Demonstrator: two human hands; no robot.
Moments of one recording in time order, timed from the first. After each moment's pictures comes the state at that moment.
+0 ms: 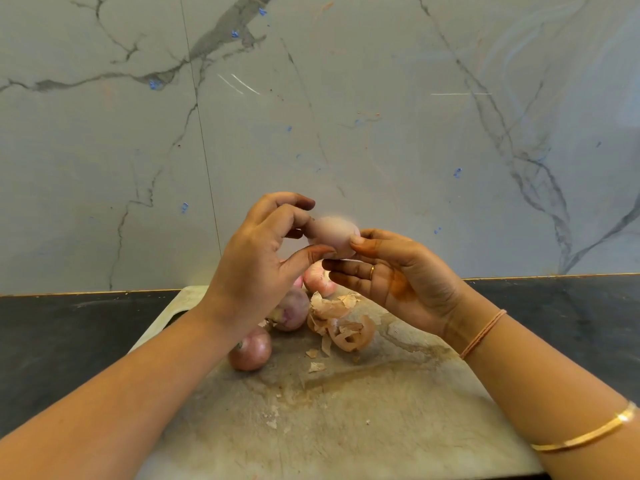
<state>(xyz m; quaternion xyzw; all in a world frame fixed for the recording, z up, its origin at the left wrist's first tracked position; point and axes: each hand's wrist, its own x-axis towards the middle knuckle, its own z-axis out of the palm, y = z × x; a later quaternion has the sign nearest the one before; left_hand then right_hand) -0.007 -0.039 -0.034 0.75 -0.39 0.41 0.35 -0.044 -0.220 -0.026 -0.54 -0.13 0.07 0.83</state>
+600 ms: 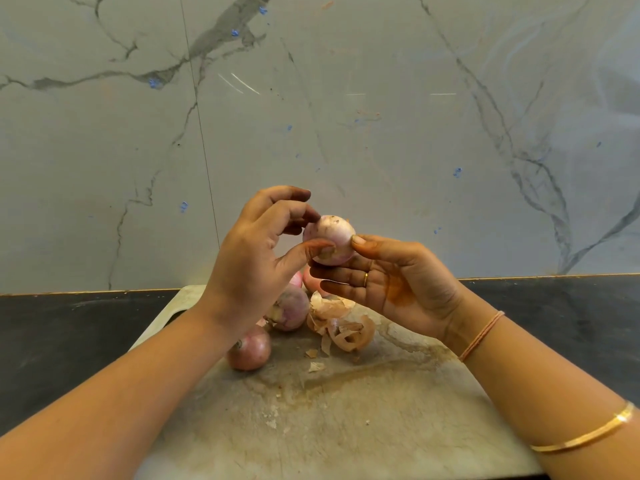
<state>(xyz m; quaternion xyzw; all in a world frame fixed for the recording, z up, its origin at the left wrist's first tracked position) -0.005 -0.038 -0.034 0.74 -0.39 0.43 0.34 -0.048 -0.218 -0.026 -0.54 -0.12 0.12 0.82</state>
